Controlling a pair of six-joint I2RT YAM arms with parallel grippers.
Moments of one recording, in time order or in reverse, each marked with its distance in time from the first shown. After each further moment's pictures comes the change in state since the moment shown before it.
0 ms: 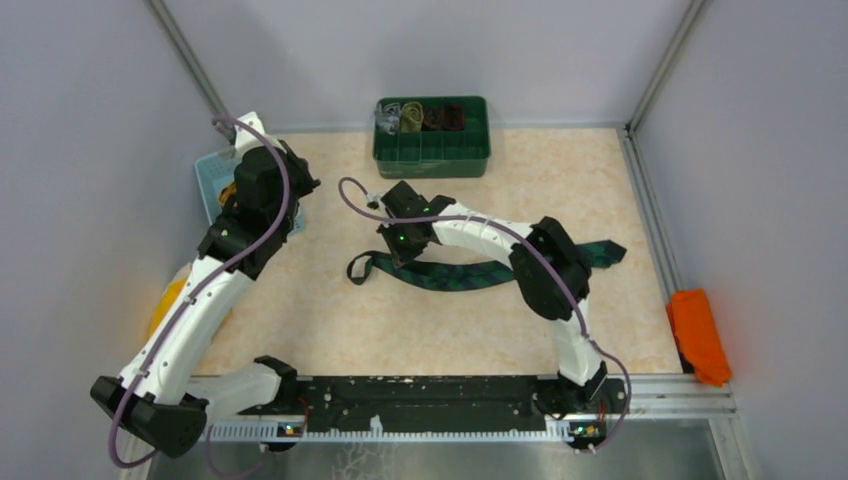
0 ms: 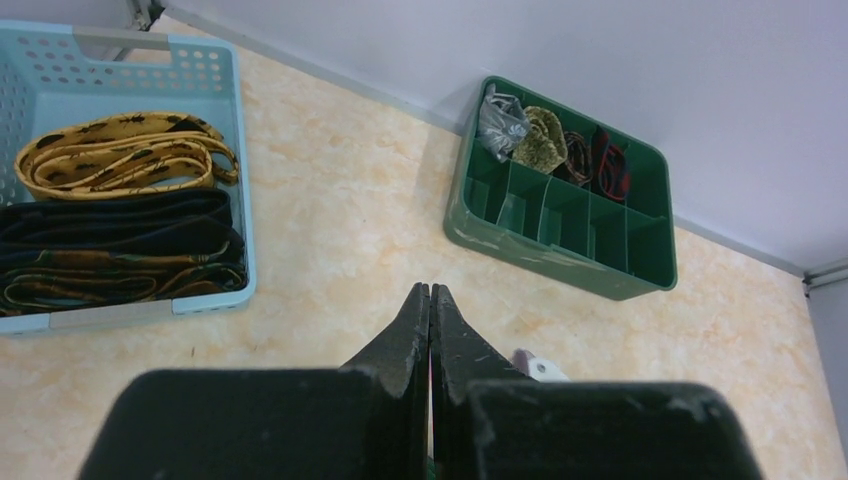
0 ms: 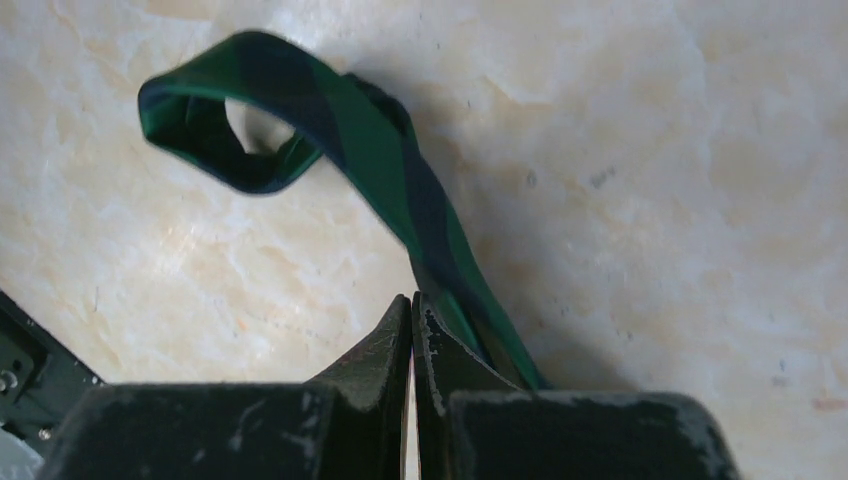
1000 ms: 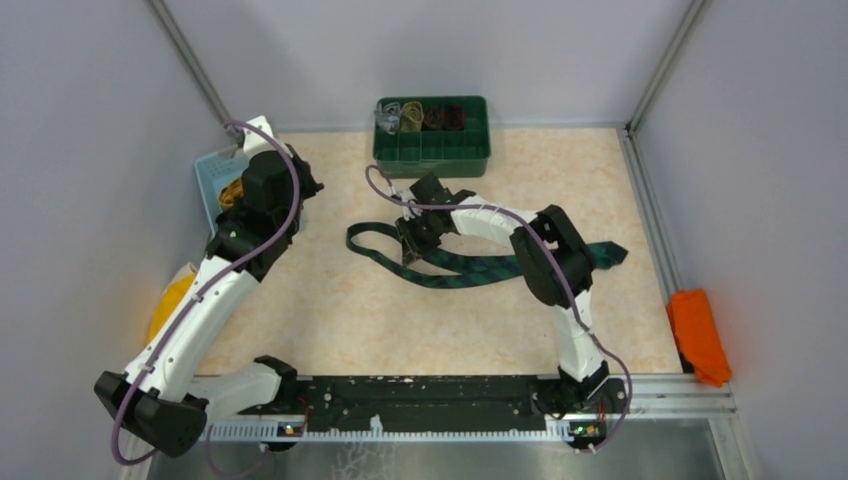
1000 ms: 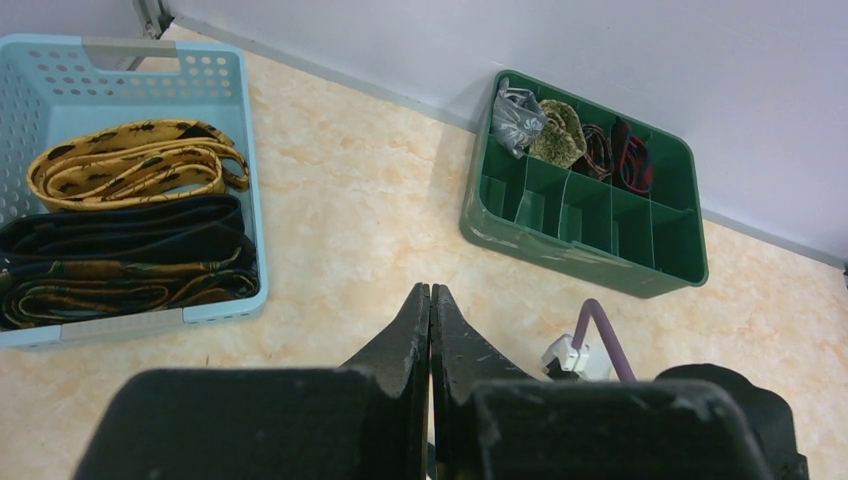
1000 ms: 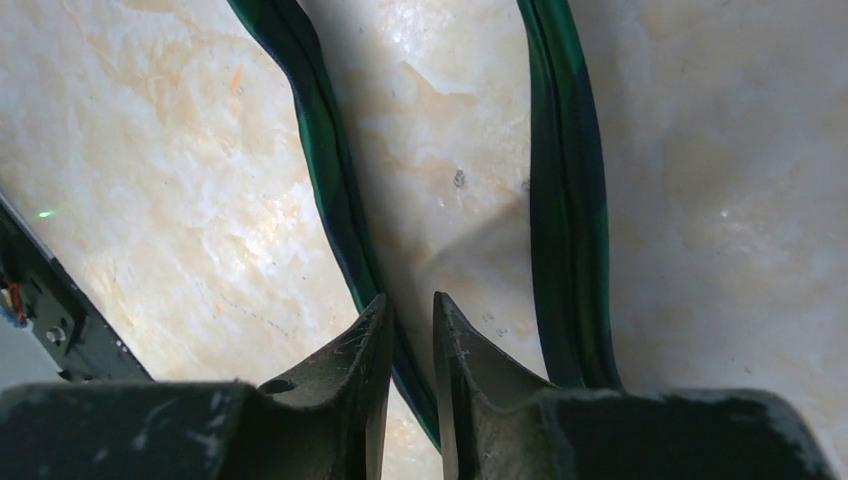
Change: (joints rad) left arm 0.000 0.000 -0.077 0.077 -0.010 0.055; right arm -0.153 0.107 -0.024 0.086 -0.282 -0.032
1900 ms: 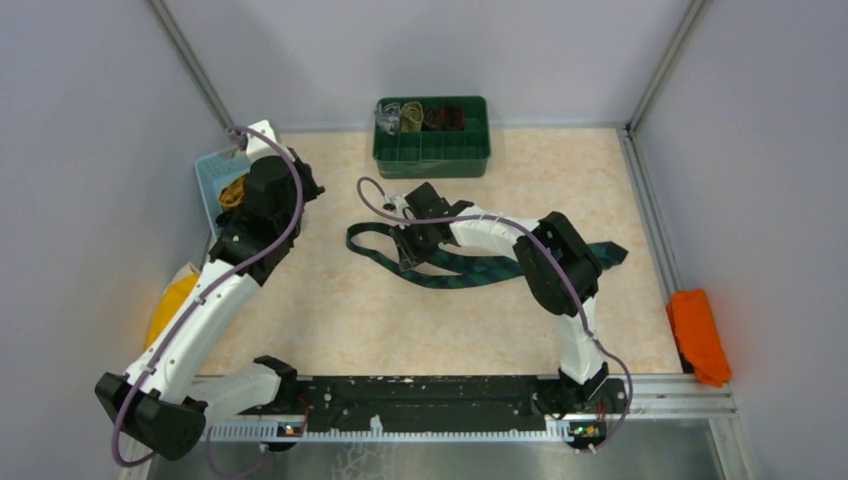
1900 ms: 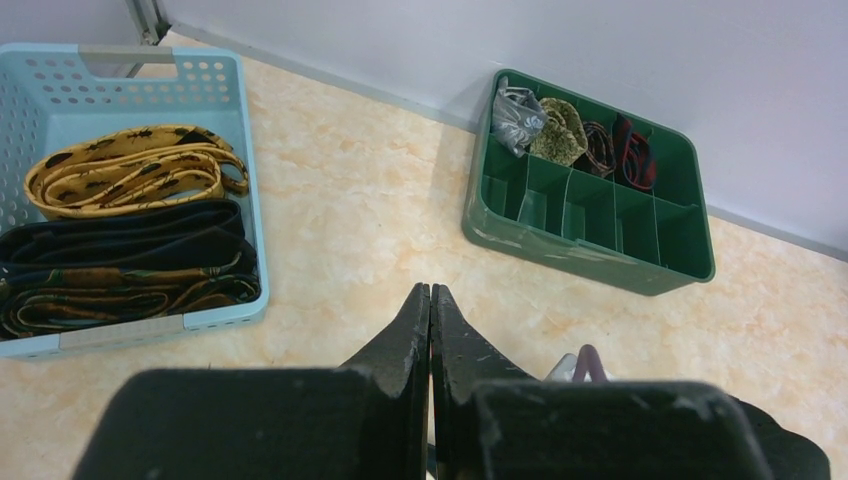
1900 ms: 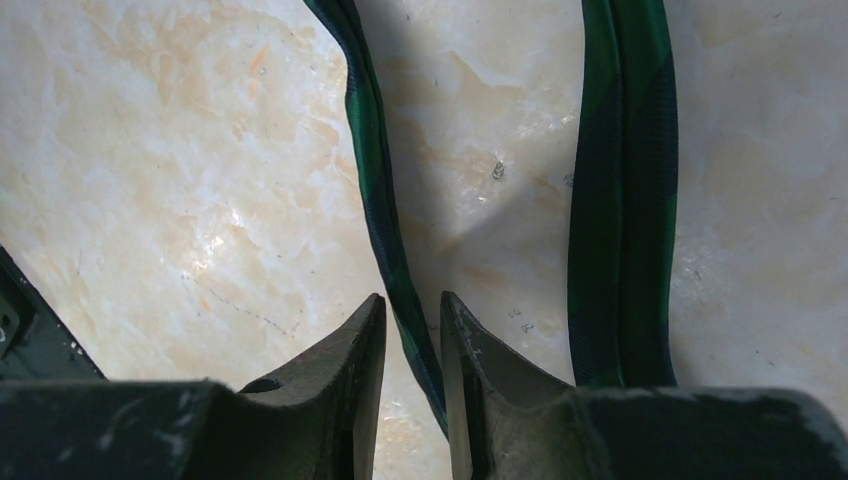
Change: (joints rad) left arm 0.000 -0.016 -0.048 0.053 0.008 0.030; right arm 0.057 -0.091 -0.115 0.106 0.086 -0.039
